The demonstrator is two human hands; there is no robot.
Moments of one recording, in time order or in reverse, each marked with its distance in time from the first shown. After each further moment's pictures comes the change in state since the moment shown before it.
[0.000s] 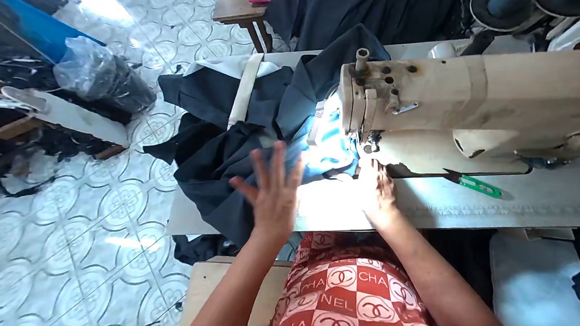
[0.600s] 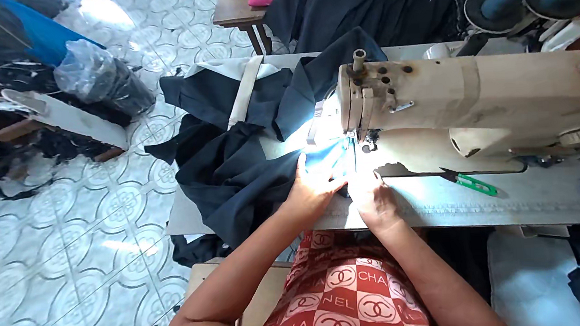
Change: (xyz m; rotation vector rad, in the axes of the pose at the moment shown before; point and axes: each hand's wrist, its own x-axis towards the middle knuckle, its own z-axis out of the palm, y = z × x) left_hand 0.033 0.033 0.026 -0.216 -0.244 0.454; right_hand -0.028 0.005 0.001 -0.015 0.239 -0.349
